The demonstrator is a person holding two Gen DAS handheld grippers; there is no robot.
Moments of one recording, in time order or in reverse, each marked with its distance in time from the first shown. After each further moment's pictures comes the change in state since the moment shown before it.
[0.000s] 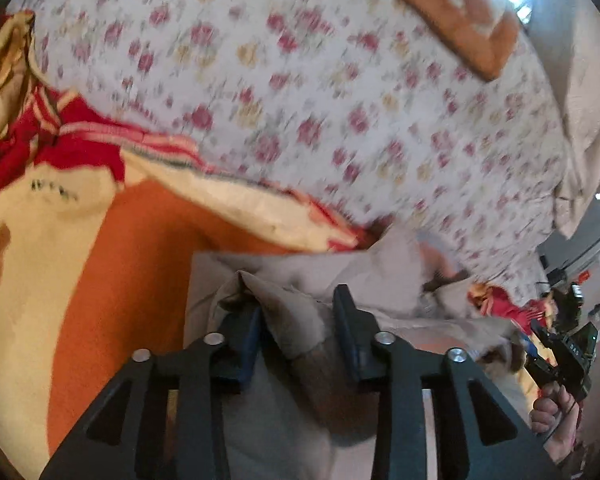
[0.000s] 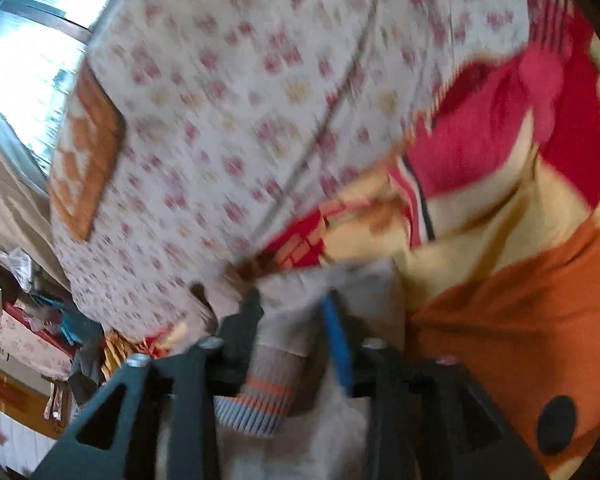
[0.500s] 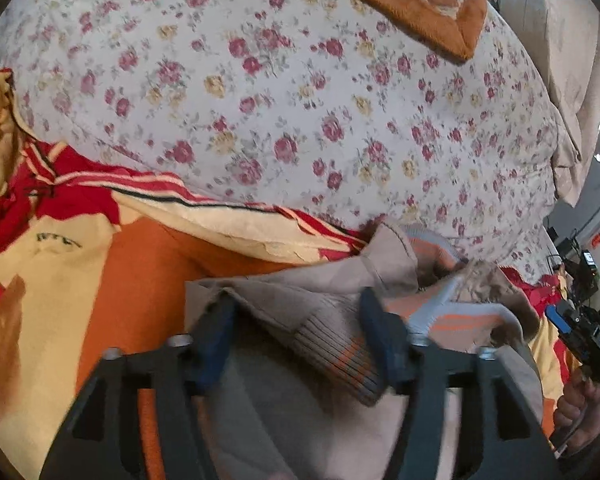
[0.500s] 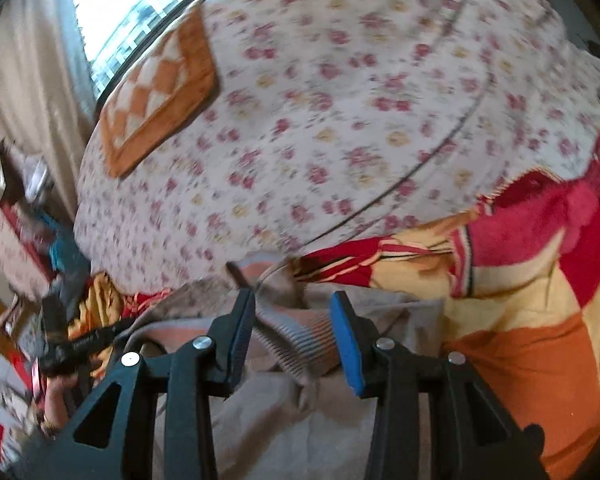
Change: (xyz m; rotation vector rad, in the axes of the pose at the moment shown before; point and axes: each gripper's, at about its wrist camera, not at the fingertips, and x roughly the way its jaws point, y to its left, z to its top) left arm 0.001 -0.020 0.006 0.129 0.009 0.045; right arm -0.006 0.077 -0.021 -0.358 0.035 0.014
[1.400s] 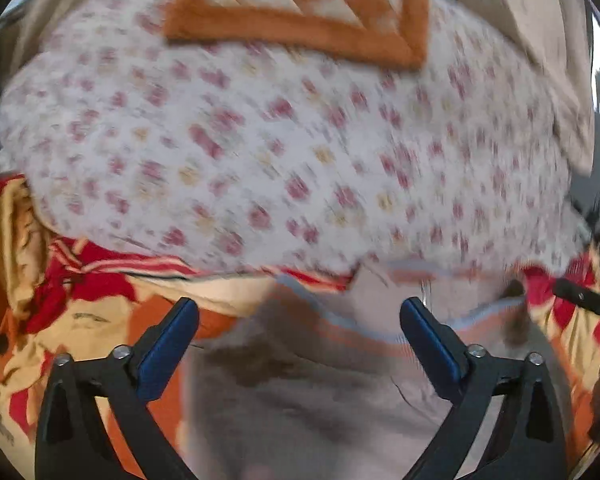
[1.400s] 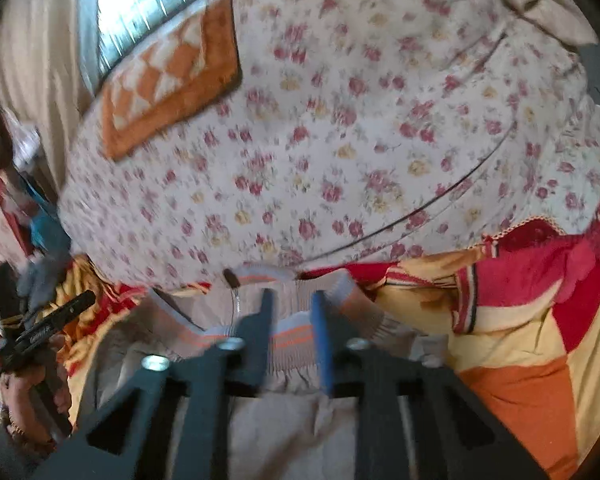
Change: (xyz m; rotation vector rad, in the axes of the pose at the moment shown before) left arm -0.010 -0.080 0.013 0.215 -0.118 0.202; right arm 0.032 0.041 0.026 -0.099 0.106 -0.131
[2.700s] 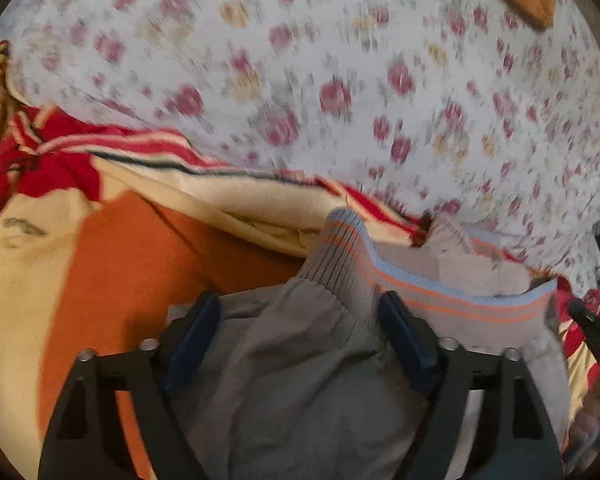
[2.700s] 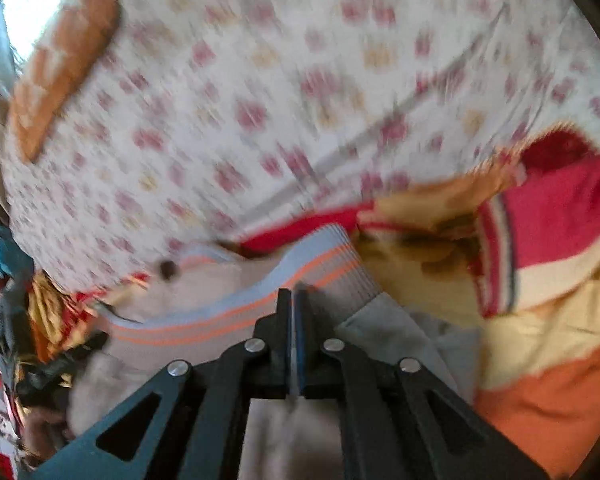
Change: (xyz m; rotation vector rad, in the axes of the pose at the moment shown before) left arm 0.098 0.066 -0.023 -0.265 0.230 -0.047; right arm 0.051 -0.042 -0.001 0.160 0.020 -0.049
